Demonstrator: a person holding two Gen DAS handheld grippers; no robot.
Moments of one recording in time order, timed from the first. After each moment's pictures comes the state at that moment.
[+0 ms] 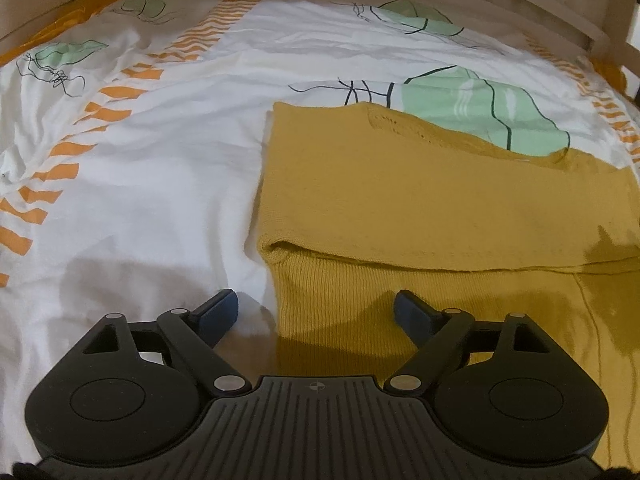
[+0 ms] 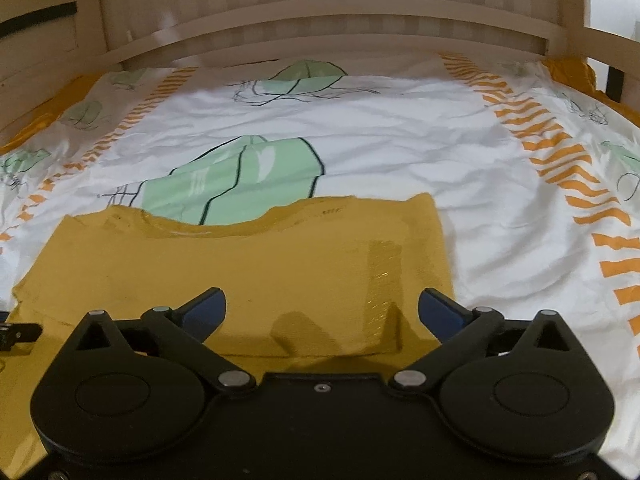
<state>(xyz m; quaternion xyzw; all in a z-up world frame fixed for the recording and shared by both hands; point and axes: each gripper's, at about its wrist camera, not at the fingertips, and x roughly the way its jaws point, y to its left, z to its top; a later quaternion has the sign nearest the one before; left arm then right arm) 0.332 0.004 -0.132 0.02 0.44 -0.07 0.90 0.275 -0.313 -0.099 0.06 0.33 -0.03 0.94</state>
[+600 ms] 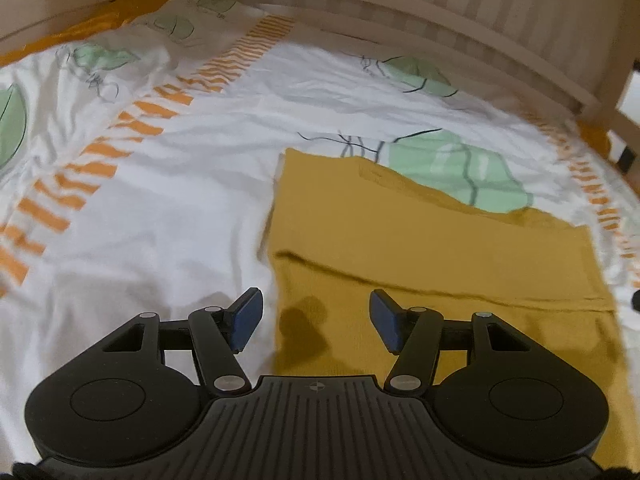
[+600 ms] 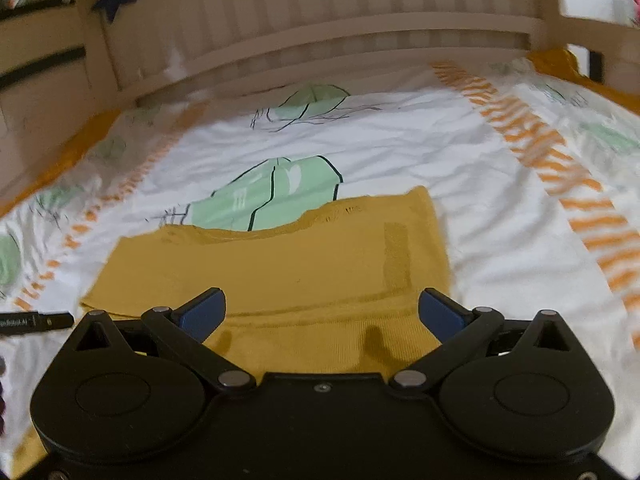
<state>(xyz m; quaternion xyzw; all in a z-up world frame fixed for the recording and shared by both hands) 0.276 0.022 -0.086 -0.06 0.39 -0.07 0.91 0.182 -0.305 -0.064 0.14 0.30 -0.03 0.94</state>
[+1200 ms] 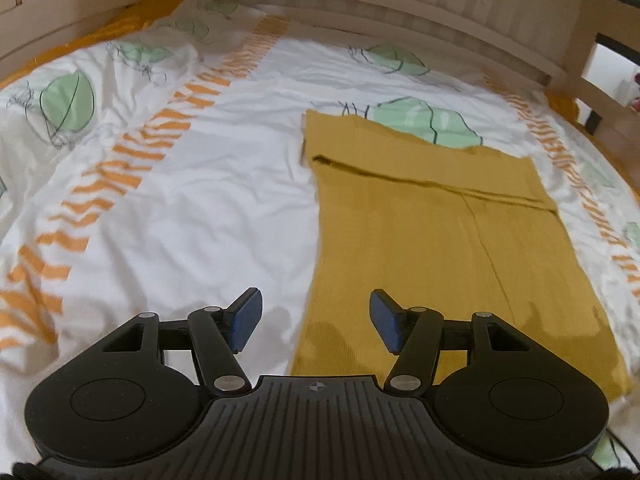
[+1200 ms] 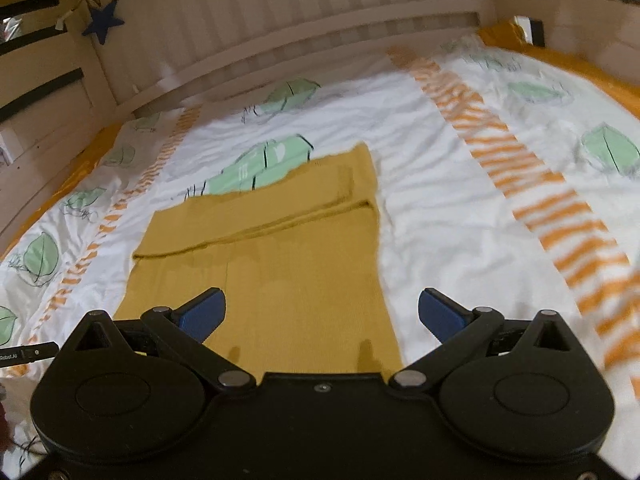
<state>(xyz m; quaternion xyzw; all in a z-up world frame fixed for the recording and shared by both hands) 0.126 0.076 -0.052 -0.03 0.41 -0.09 0.91 0.034 -0.322 -0.034 0.18 0.33 -0.05 0.93</state>
